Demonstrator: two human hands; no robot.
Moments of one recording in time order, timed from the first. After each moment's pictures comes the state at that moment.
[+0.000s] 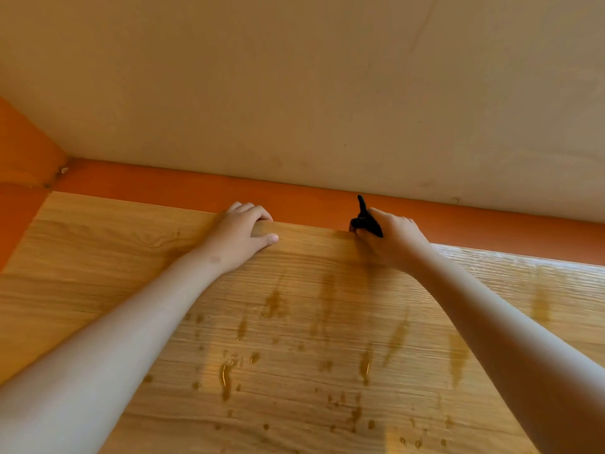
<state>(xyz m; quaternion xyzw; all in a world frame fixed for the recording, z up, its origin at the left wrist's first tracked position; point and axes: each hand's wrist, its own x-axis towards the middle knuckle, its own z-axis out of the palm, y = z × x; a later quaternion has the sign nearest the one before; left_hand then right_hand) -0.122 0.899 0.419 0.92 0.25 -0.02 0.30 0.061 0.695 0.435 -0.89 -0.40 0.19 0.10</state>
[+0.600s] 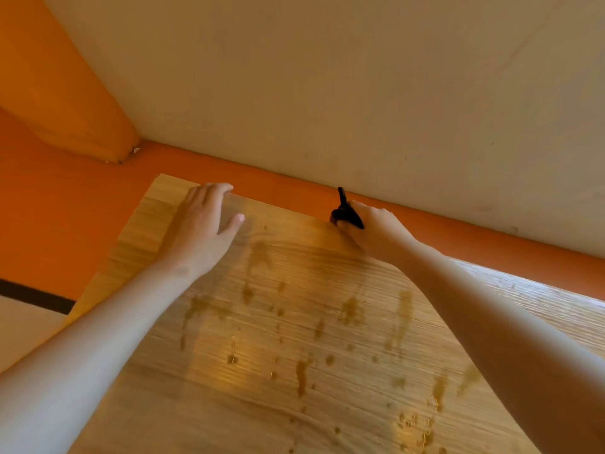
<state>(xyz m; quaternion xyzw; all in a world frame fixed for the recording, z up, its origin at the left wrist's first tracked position) -0.249 0.971 0.446 0.89 0.39 0.09 0.20 -0.011 0.823 0.434 -0.83 -0.49 0.26 0.10</state>
